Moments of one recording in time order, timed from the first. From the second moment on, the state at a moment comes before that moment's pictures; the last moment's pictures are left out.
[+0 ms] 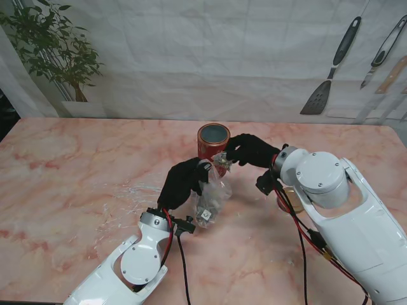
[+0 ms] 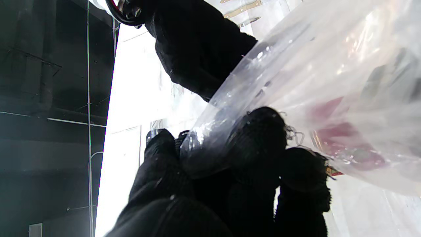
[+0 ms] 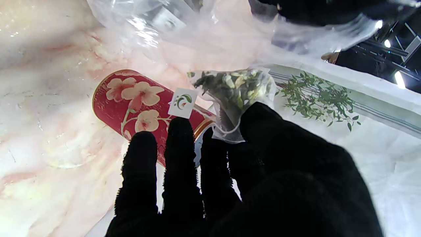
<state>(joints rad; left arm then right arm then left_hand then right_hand) 1.58 -1.26 -0.95 -1.62 0.19 -0.43 0.43 -1.36 -1.07 1.22 -1.84 -0.03 0.44 0.42 1.17 0.01 -0.10 -0.12 0.84 0.25 1.25 1.17 1.00 0.23 1.01 0.73 1.17 0.22 1.22 0.70 0.66 0.35 1.64 0.68 0.87 -0.33 0.71 -0.20 0.62 0.26 1.10 0.65 0.26 0.19 1.15 0.97 0.27 0.16 1.09 0.71 0.01 0.22 1.20 0.63</state>
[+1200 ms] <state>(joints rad) 1.60 -1.26 -0.97 -1.64 0.22 -0.39 0.45 -1.14 -1.16 1.13 -1.57 0.05 0.47 0.18 1.17 0.01 -0.10 -0.12 0.84 0.25 1.25 1.17 1.00 0.23 1.01 0.73 1.17 0.23 1.22 0.70 0.66 0.35 1.64 0.68 0.87 -0.35 0.75 -0.20 0.65 0.27 1.08 0.64 0.31 0.20 1.14 0.97 0.30 0.17 1.09 0.71 0.02 0.22 1.20 0.66</state>
